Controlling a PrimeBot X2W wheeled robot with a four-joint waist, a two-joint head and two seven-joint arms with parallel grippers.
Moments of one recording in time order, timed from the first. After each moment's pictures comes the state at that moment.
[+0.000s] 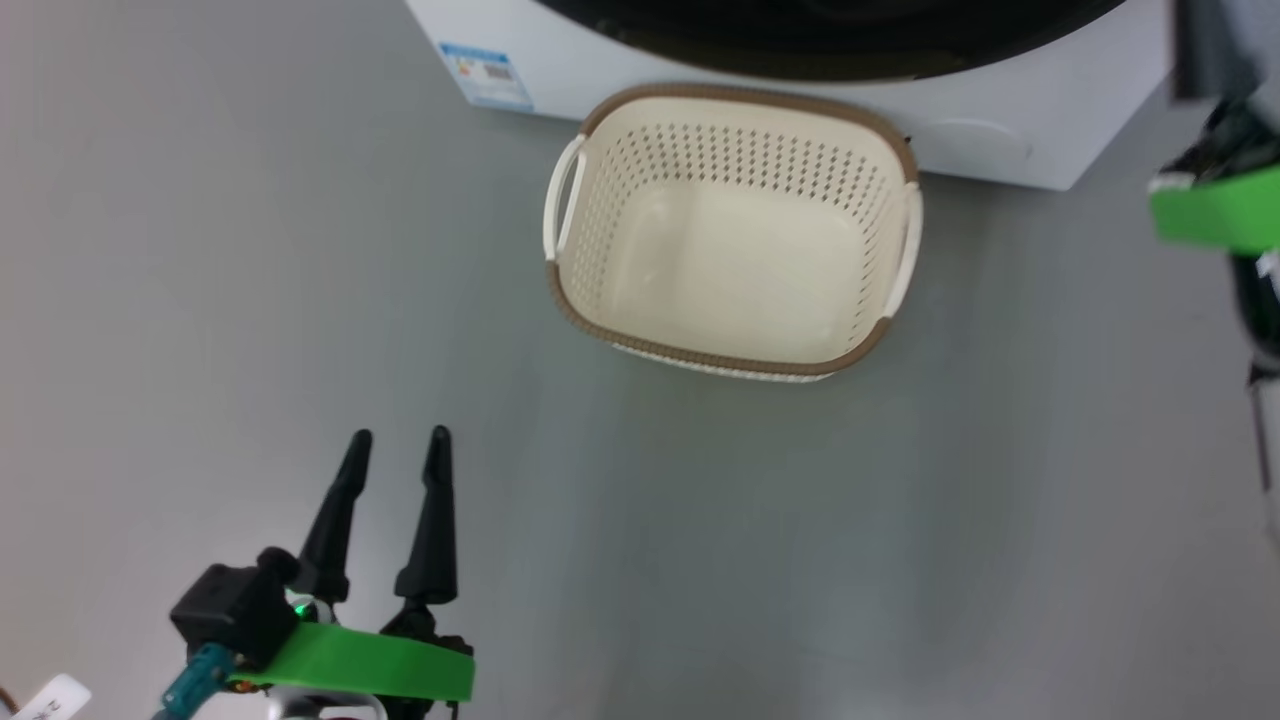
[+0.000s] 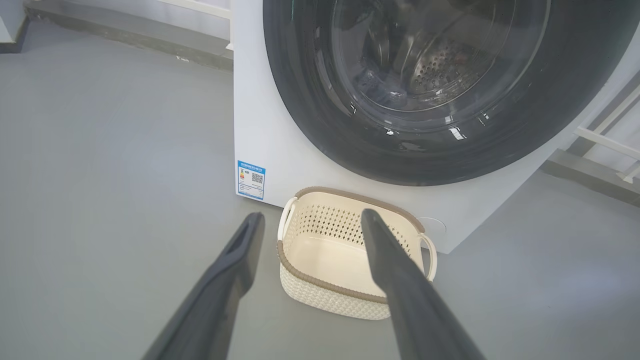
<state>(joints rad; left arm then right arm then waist) -0.10 0.04 -0.22 -0.03 -0.44 -0.03 -0.26 -0.79 -0.36 0.05 0.14 0.19 0.14 -0.27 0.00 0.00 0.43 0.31</state>
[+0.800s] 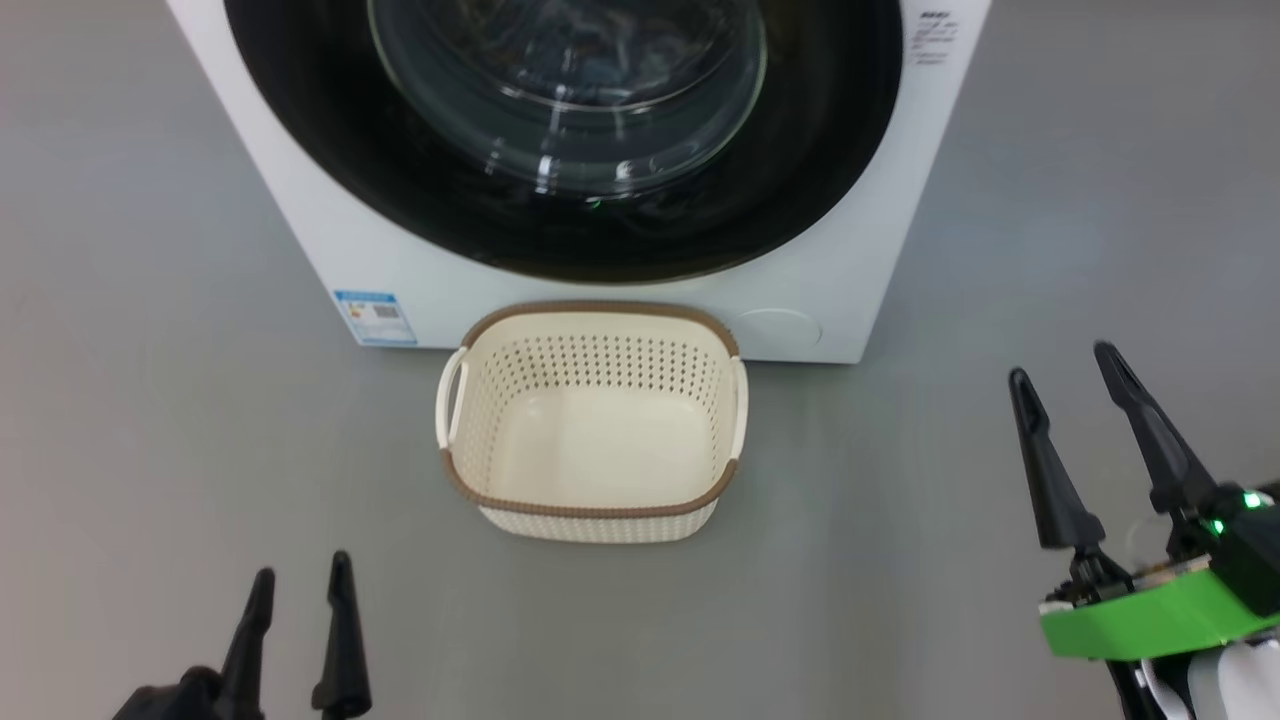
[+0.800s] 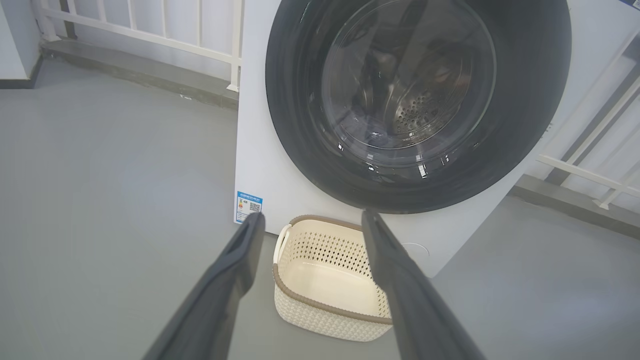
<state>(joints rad) 0.07 0.04 -0.08 0.01 -0.41 -0.02 -0.26 -0.13 -0.21 0.01 -0.07 0.22 0.14 -0.27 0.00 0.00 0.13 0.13</state>
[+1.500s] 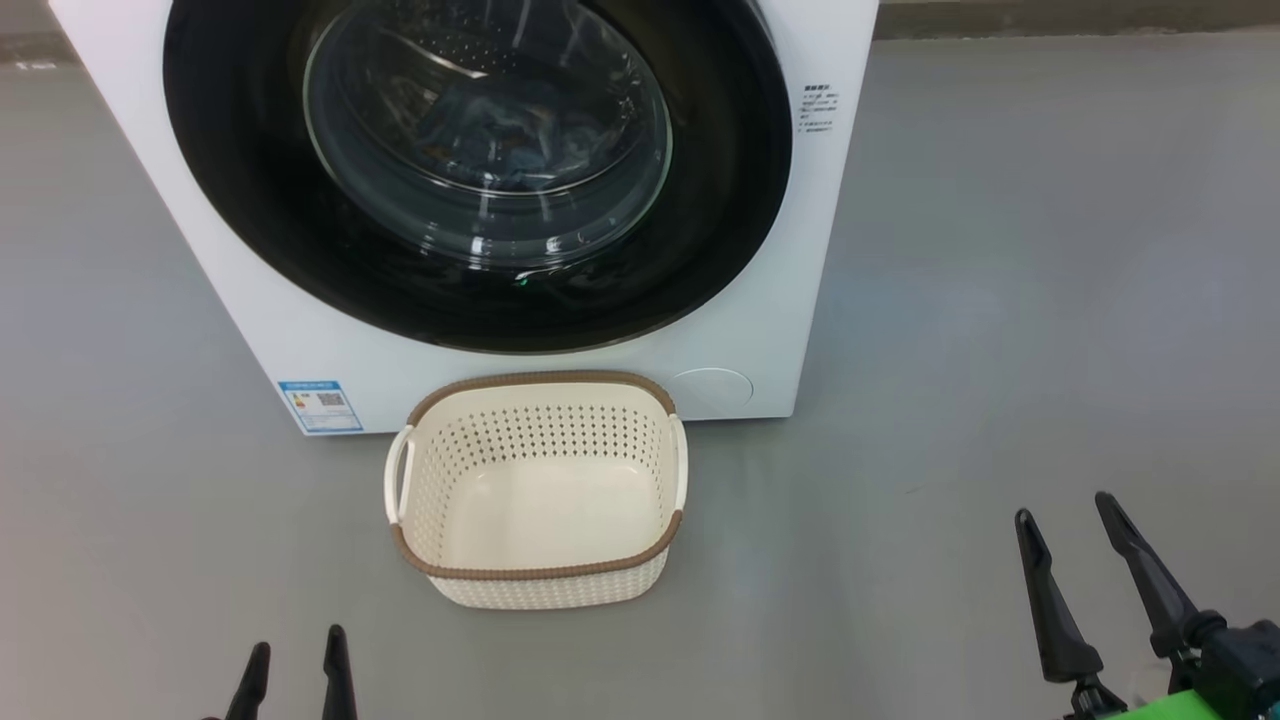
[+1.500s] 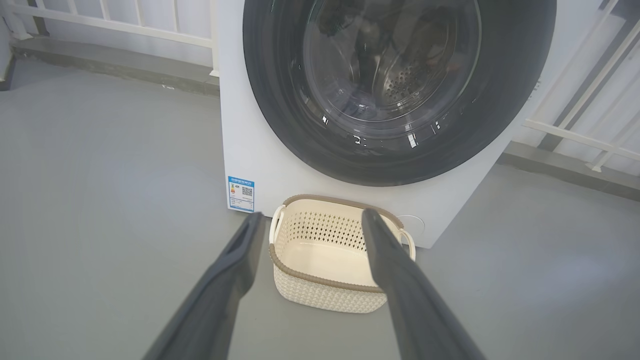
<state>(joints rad) 0.13 0.04 -0.04 0.12 -0.35 -0.04 -0.26 0.10 -0.13 -0.06 -0.07 0.17 0.14 -0.26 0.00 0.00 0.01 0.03</state>
